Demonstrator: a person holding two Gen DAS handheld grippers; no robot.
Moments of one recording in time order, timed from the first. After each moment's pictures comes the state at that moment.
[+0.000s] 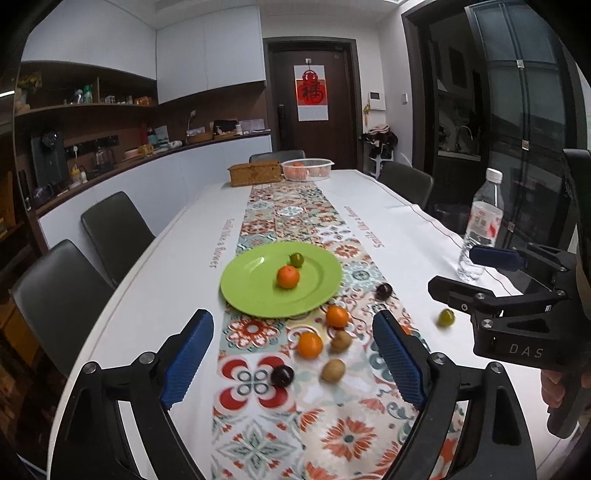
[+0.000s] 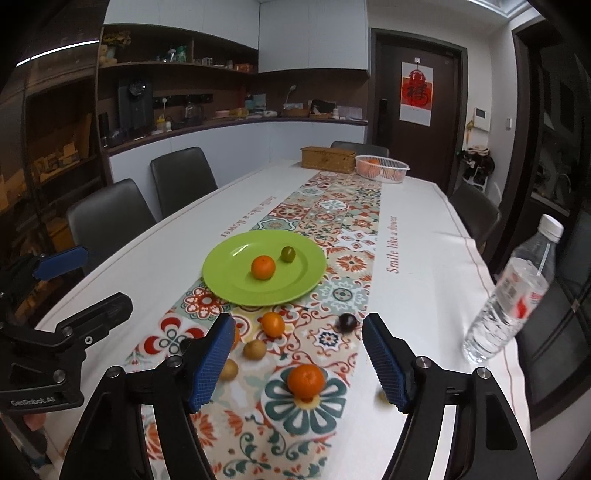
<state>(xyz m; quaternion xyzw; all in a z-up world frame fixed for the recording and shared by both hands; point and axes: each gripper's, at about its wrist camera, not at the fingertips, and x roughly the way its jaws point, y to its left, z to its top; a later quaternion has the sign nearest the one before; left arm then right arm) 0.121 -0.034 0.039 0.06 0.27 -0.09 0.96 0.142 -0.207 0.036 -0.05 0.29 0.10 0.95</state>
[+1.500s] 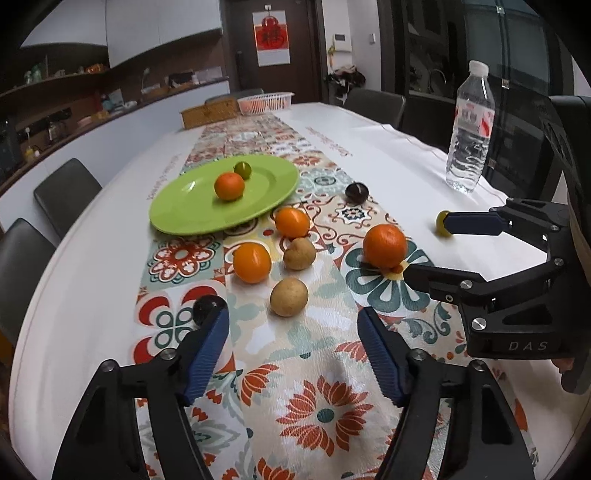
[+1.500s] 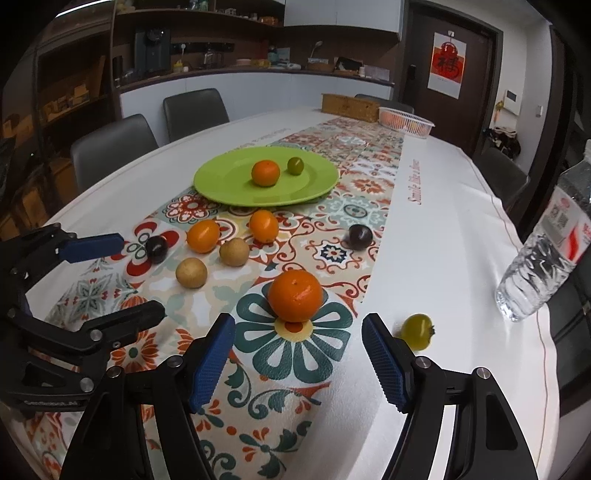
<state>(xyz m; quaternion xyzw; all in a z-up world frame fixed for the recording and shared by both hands) 0.155 -0.072 -0.070 0.10 0.37 -0.15 0.91 0.163 -0.216 -0.069 -0.09 0.37 0.14 0.91</state>
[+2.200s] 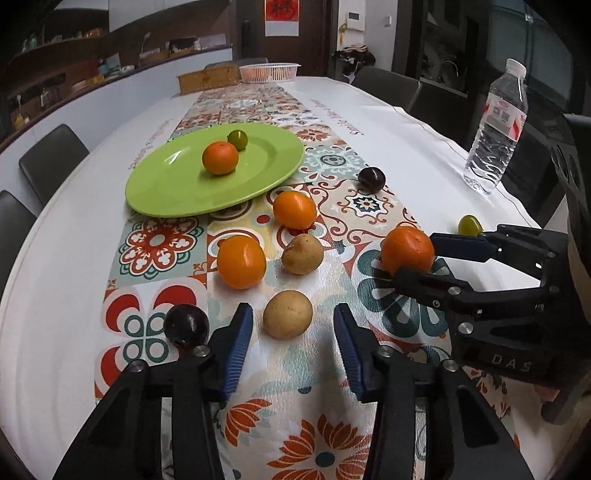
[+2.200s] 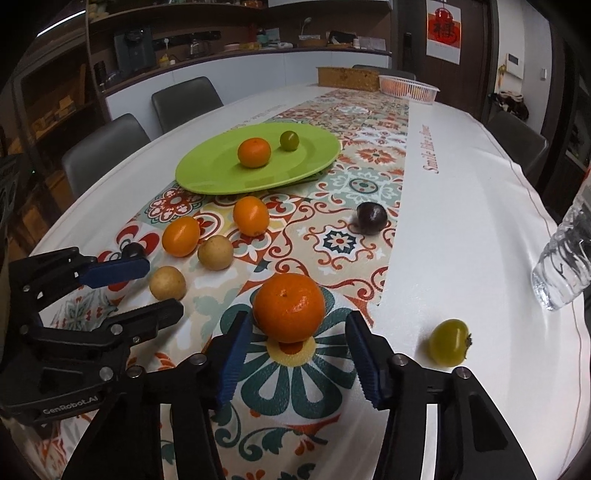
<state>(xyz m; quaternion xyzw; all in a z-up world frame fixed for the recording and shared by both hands) 0.200 -0.076 -0.087 0.06 0.43 -0.15 0.89 0.204 -0.217 -0.092 -0.04 0.42 0.15 0.89</state>
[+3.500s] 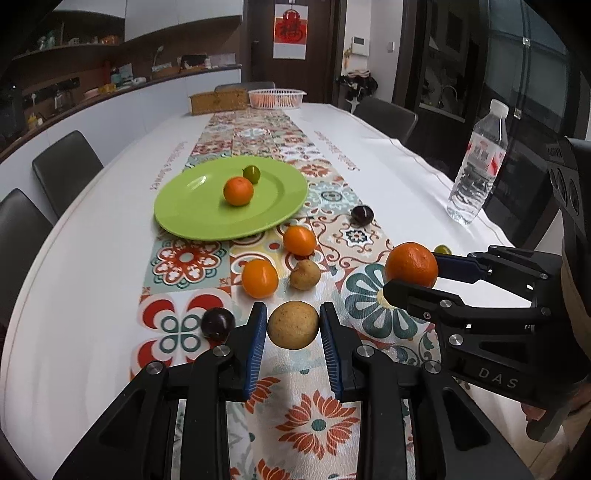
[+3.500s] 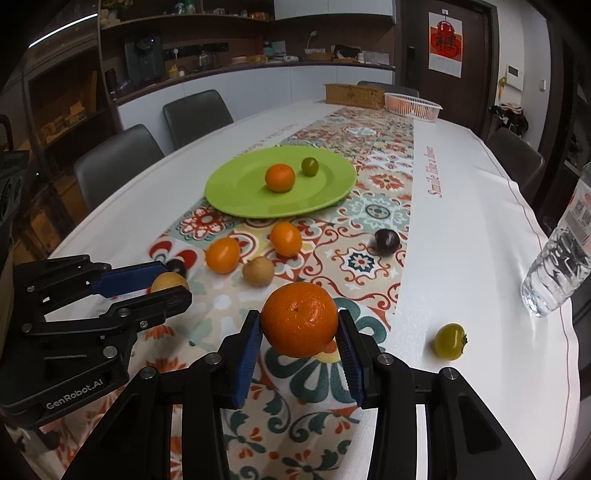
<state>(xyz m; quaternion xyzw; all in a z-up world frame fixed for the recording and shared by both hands) 0.166 -0.056 -0.041 0.04 0.38 -0.15 0.91 0.171 -0.199 -0.049 -0.04 0.39 0.16 0.91</state>
